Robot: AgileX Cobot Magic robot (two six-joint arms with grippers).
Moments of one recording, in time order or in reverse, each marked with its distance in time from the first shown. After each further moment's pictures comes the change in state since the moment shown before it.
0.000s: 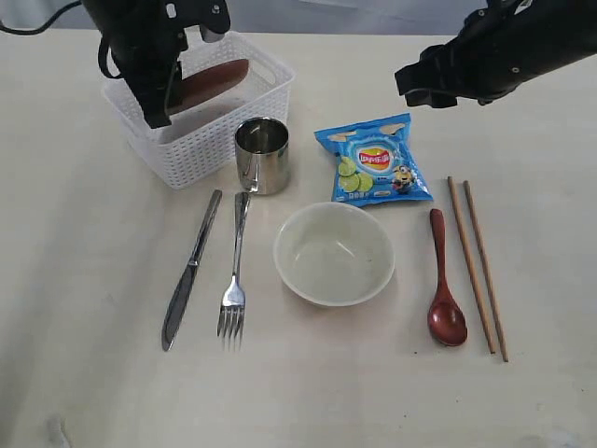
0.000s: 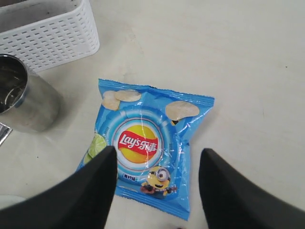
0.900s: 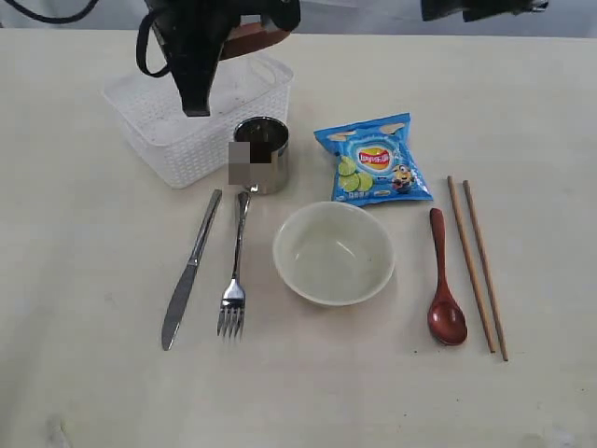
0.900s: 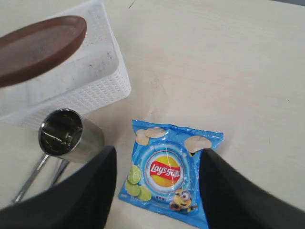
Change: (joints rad) left arm -0.292 -0.134 0.009 0.427 0.038 -0.337; right arm -0.114 -0.014 -0.274 0.140 0.321 -0.007
